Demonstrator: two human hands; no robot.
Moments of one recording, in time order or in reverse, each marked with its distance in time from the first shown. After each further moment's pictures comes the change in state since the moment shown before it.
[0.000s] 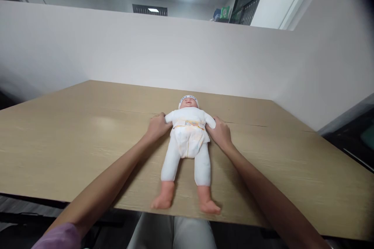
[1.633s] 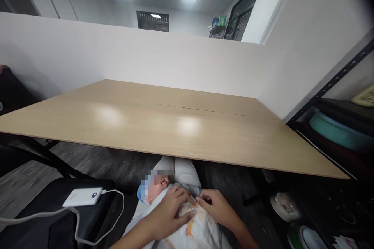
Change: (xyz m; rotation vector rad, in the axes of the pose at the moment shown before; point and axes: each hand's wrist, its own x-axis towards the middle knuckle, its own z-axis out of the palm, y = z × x) left_hand -0.401 0.077 -0.013 -0.546 -0.580 0.384; right_hand -0.366 -0.028 -0.120 0.531 -0.789 0.126
